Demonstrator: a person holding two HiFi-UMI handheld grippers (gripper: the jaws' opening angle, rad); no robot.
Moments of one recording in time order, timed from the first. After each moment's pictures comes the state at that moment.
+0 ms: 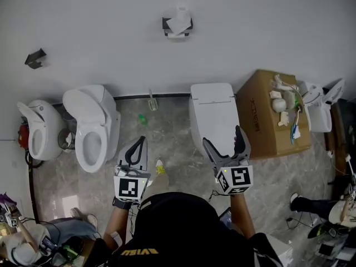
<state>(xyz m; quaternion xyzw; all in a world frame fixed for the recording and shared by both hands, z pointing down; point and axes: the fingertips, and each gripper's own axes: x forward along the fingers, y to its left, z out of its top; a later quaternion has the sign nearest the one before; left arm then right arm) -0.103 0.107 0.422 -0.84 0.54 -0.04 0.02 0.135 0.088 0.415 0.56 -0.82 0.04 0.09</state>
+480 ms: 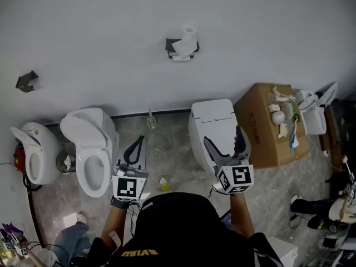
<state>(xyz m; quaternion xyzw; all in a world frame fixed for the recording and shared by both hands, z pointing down) -0.170 -0.030 0.404 -0.86 0.51 -0.02 0.04 0.075 -0.033 0.391 0.60 -0.80 0.02 0.09</state>
